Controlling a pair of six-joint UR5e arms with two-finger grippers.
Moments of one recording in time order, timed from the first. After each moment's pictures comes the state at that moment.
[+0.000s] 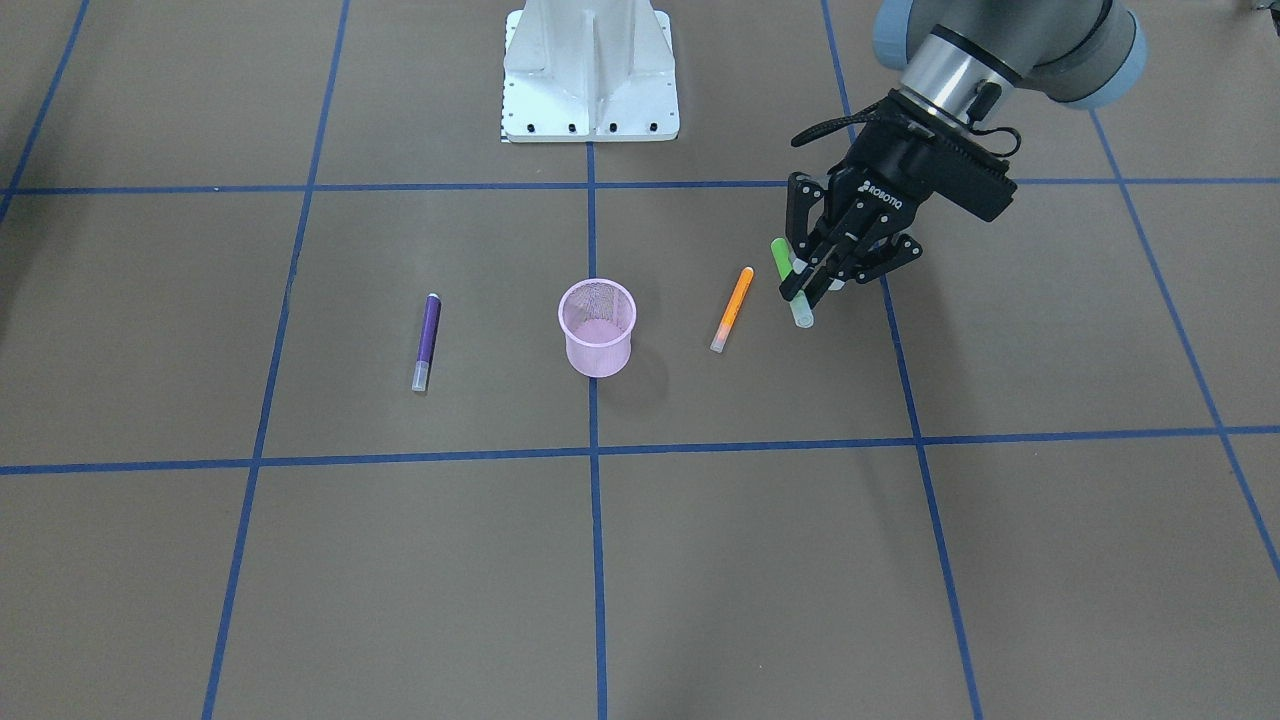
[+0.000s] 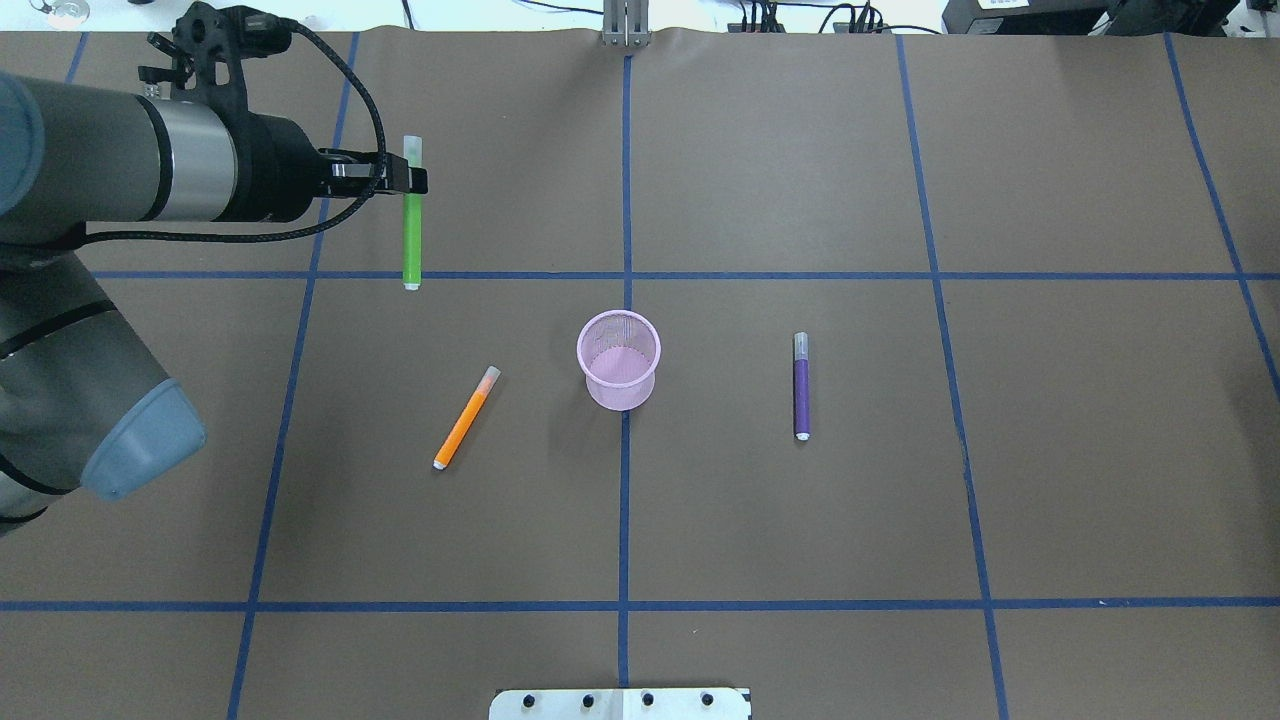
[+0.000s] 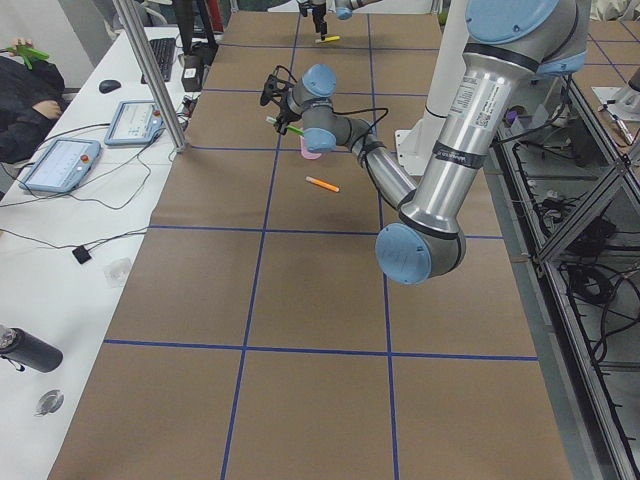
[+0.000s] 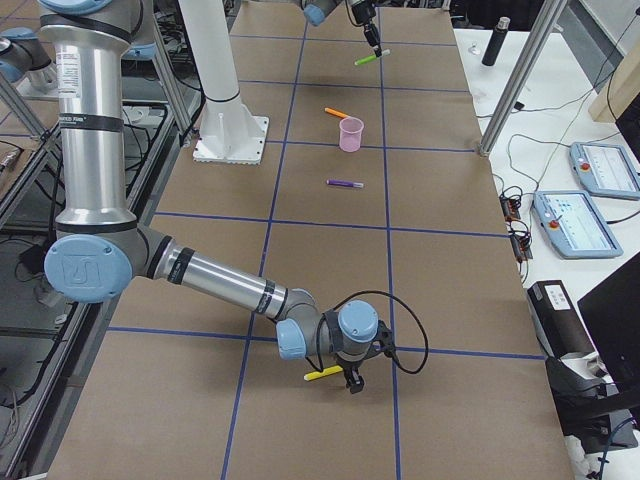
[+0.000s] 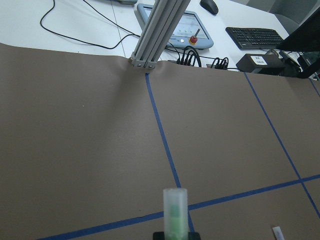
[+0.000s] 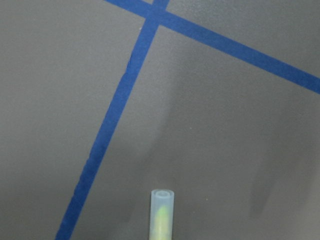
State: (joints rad) left arm -0.81 -1.95 -1.92 -2.22 -1.87 -1.11; right arm 1.37 -1.58 1.18 -1.03 2.30 -0.14
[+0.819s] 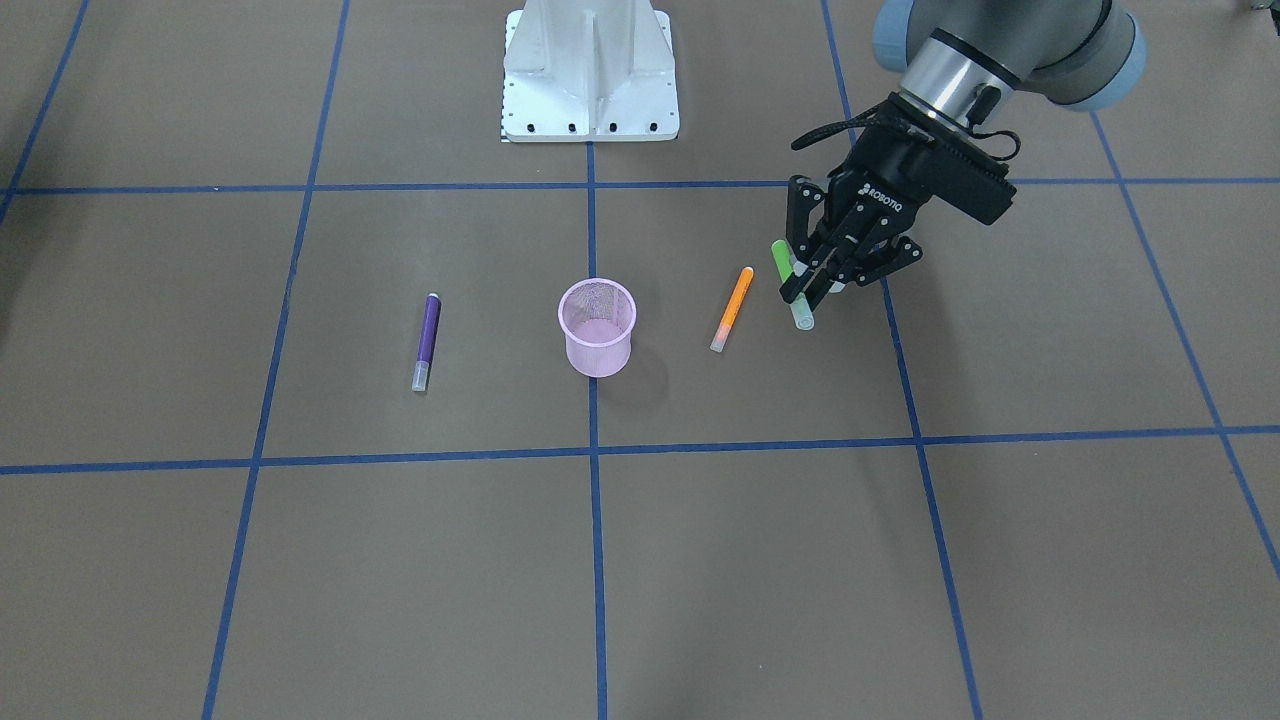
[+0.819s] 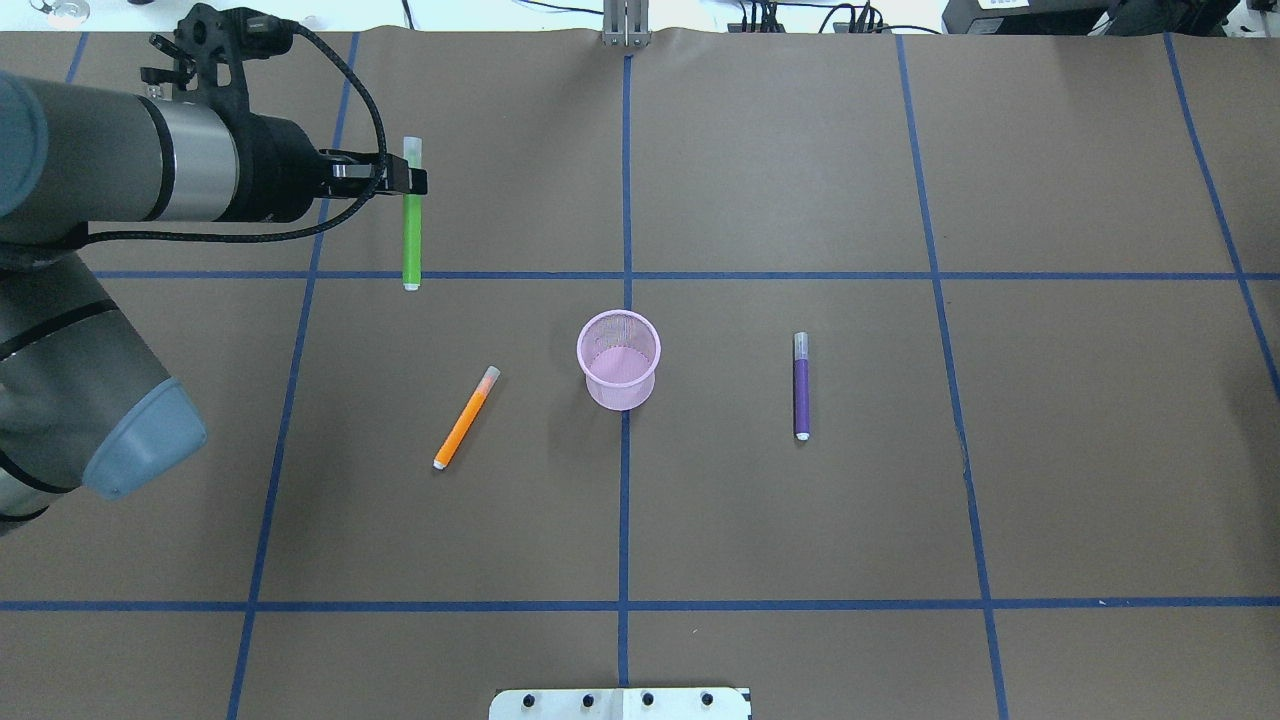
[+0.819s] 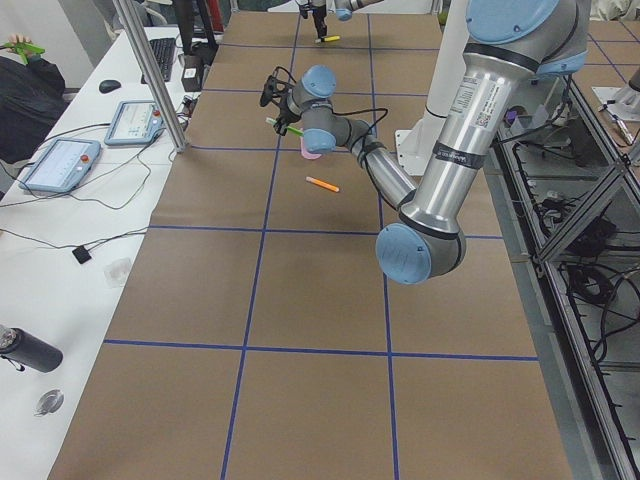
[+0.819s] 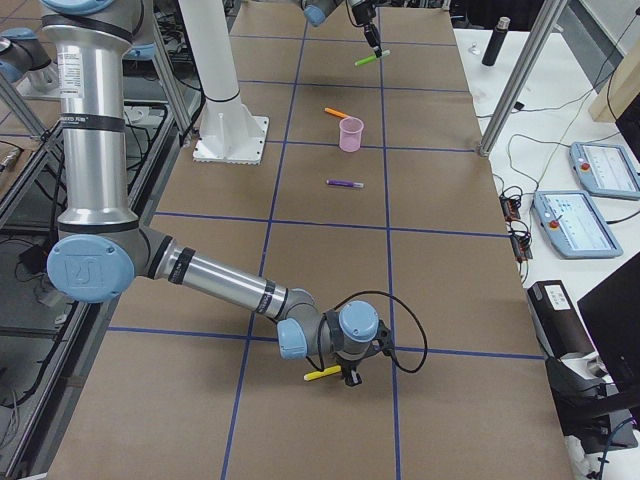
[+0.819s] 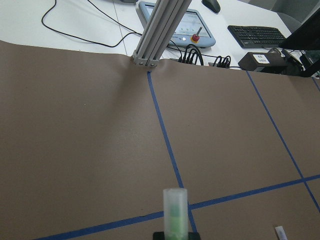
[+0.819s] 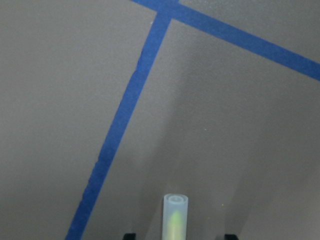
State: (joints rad) left arm -0.81 -1.95 -1.92 -2.22 -1.88 -1.11; right arm 1.36 -1.58 1.18 -1.03 2.31 -0.14
